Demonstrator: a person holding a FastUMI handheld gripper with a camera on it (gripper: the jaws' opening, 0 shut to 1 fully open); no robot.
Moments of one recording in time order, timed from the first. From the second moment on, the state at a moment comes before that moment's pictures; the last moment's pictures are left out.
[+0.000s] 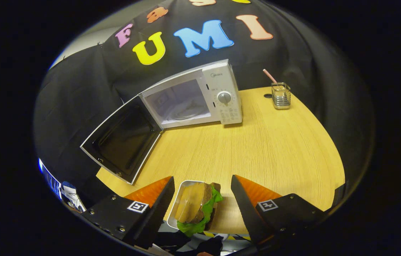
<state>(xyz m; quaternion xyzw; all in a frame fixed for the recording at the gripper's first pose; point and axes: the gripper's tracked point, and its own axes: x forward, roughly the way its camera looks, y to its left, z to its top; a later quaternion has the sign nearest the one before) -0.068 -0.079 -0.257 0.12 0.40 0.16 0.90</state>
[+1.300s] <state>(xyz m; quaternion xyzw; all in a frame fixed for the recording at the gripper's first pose) -0.086 -0.047 -0.285 0.11 0.51 0.11 0.85</state>
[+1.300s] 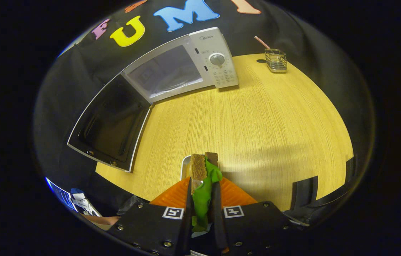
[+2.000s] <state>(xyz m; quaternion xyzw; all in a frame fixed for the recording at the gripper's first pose) -0.052 -0.010 -0.211 0.20 0.43 0.10 0.87</state>
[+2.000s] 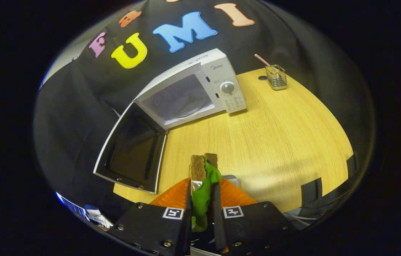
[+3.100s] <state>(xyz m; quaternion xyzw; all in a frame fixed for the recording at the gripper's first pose) 0.086 0.102 -0.209 0.34 0.31 0.07 0.88</state>
